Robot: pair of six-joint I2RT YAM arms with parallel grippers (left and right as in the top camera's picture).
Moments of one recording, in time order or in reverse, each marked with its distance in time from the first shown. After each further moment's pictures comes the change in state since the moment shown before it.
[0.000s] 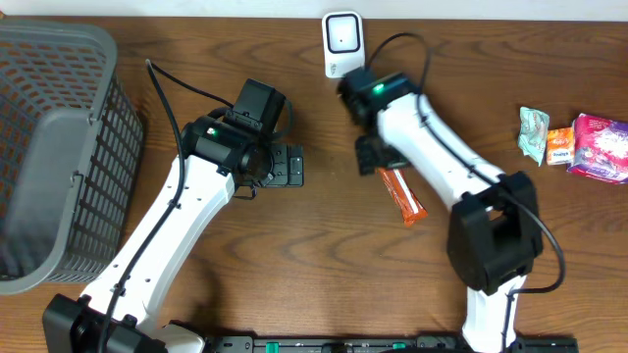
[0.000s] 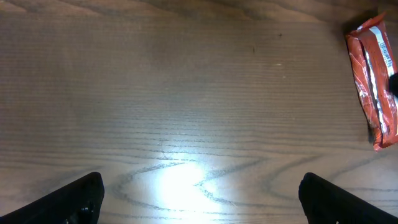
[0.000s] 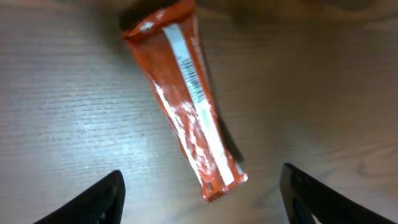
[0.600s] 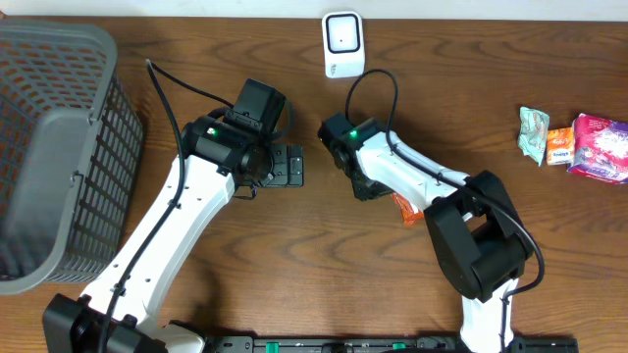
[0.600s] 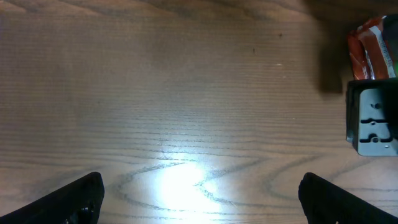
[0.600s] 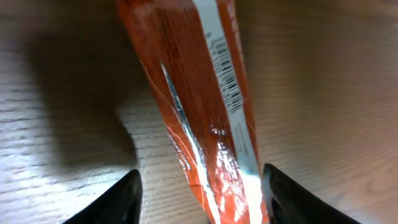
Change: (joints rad) left arm 0.000 0.000 0.000 0.000 0.000 0.000; right arm 0.092 0.000 -0.290 0.266 0.159 0.035
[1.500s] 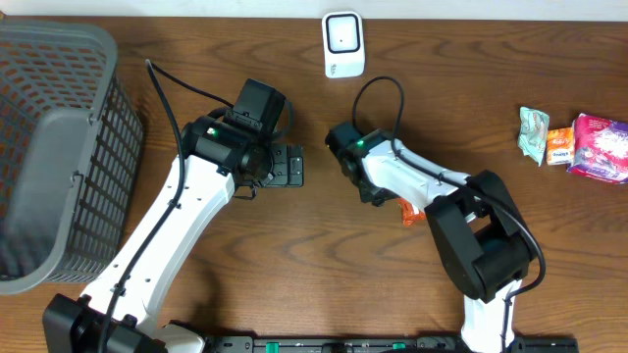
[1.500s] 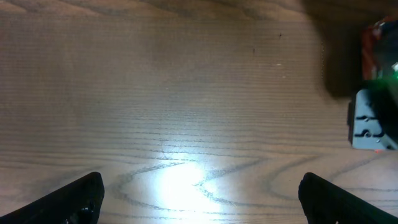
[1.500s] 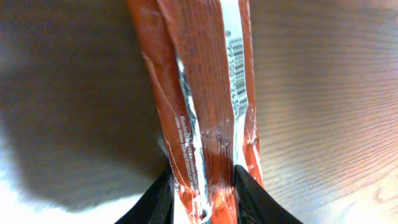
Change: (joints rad) left arm 0.000 0.000 0.000 0.000 0.000 0.000; right arm -0.033 -0.011 -0.097 0.121 0.042 0.000
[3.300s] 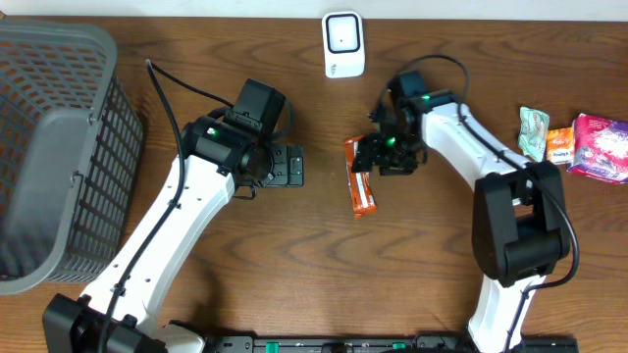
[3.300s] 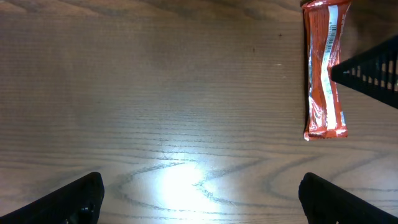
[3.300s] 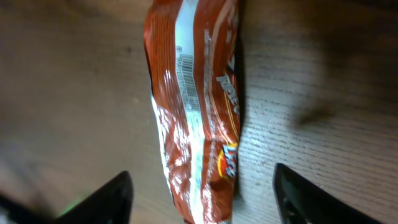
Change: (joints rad) left arm 0.000 0.000 0.000 0.000 0.000 0.000; right arm -0.266 -0.012 0.145 0.018 -0.887 -0.238
